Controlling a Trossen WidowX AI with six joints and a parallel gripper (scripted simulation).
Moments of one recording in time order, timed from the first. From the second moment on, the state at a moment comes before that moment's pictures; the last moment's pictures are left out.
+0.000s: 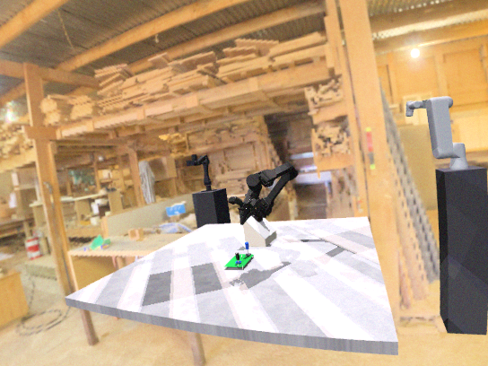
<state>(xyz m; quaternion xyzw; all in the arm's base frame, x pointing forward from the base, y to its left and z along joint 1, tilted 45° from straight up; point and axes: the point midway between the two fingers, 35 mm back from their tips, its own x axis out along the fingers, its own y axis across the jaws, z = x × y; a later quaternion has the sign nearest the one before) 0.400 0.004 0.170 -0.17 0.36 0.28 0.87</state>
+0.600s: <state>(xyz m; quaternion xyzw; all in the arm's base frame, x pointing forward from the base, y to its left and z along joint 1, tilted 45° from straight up) 0.353 0.008 0.106 0.07 0.52 0.29 0.80</state>
